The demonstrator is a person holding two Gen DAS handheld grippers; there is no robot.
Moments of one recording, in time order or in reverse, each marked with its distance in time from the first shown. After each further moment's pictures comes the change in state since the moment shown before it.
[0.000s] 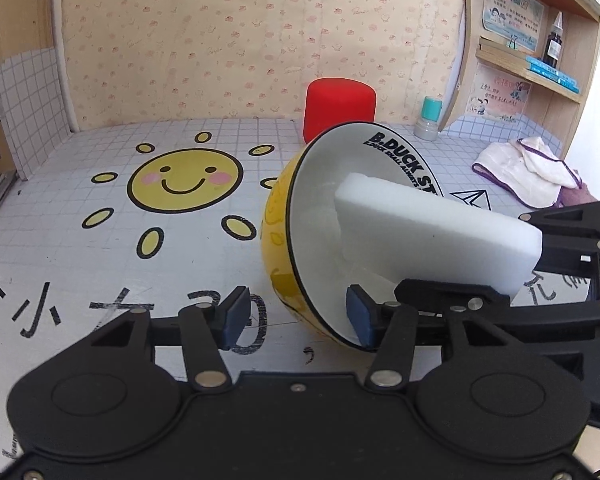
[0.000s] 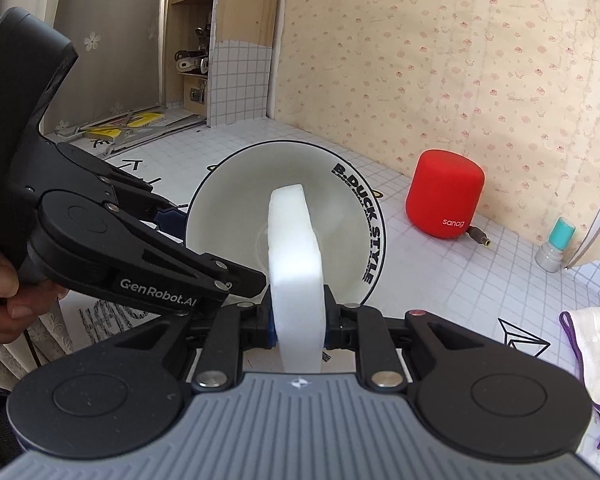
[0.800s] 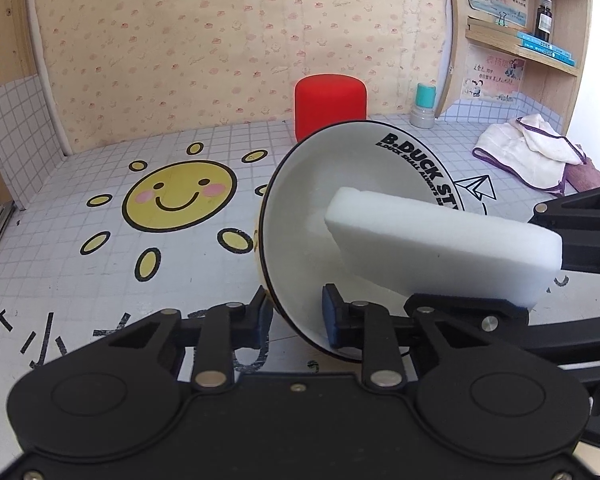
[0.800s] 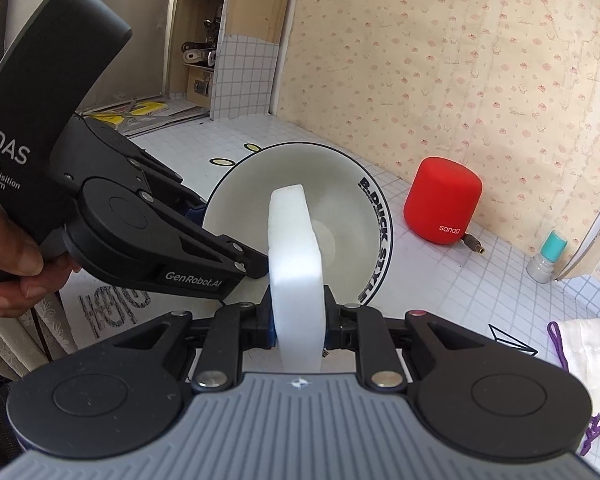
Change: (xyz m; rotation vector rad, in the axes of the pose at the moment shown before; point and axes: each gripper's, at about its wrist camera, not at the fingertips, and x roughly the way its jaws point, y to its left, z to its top) left arm 0.005 -0.012 0.008 0.123 0.007 0.050; right arm -0.005 0.010 0.003 -0.079 0.022 -0.021
